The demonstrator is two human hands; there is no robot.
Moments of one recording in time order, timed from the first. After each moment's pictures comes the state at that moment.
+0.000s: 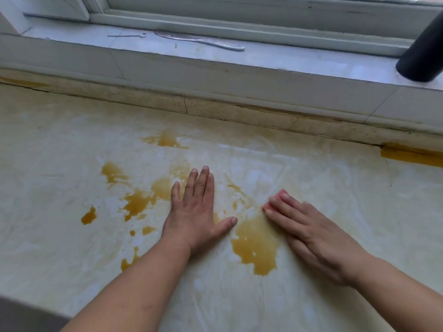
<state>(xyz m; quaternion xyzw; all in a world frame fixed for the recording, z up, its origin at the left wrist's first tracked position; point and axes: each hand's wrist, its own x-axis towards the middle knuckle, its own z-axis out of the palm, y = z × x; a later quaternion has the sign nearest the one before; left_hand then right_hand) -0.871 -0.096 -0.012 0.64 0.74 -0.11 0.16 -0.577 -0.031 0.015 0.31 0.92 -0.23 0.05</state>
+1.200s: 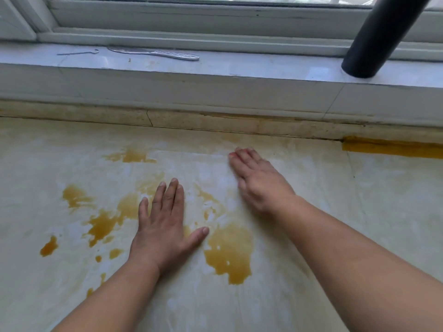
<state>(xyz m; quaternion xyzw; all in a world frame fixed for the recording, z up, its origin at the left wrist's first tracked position) -0.871 -0.098 -0.012 0.64 0.75 -0.07 0.15 -0.652 0.055 0.004 0.46 0.87 -0.18 0.01</state>
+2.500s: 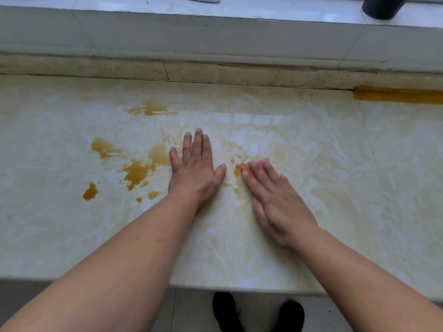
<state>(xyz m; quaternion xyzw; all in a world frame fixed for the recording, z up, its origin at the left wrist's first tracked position) -0.875 -0.097 -0.015 0.66 0.73 -0.03 0.17 -0.648 -0.129 -0.003 0.48 0.86 -0.18 0.02</state>
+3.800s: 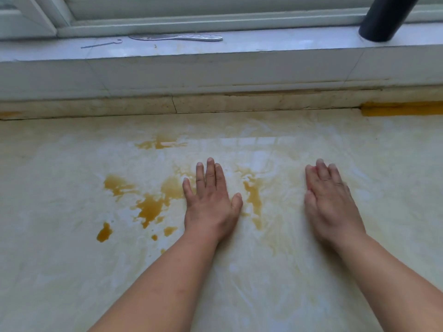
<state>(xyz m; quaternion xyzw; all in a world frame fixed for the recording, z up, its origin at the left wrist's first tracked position) -0.875 -0.097 -0.017 0.66 0.73 -0.03 0.17 -0.622 -0.084 -0.002 0.70 0.69 -0.19 -0.04</state>
